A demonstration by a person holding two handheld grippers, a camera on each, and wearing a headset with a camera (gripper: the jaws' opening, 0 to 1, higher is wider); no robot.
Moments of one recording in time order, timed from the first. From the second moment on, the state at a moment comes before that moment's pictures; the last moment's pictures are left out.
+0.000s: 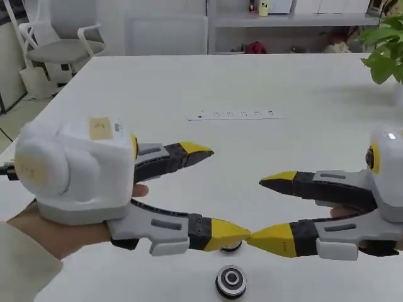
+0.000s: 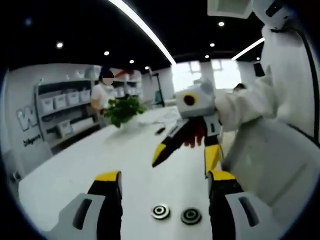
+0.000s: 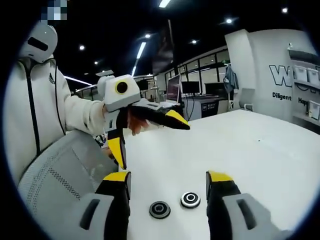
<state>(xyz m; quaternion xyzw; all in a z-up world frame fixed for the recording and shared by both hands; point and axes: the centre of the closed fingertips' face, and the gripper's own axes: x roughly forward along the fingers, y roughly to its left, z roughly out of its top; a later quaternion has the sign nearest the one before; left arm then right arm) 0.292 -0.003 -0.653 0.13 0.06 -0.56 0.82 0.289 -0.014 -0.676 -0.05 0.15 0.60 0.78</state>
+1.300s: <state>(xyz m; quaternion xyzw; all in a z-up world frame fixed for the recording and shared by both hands) 0.275 -0.001 -0.753 0.15 0.16 -0.56 0.80 0.262 -0.010 -0.780 -0.10 0.27 0.61 0.74</state>
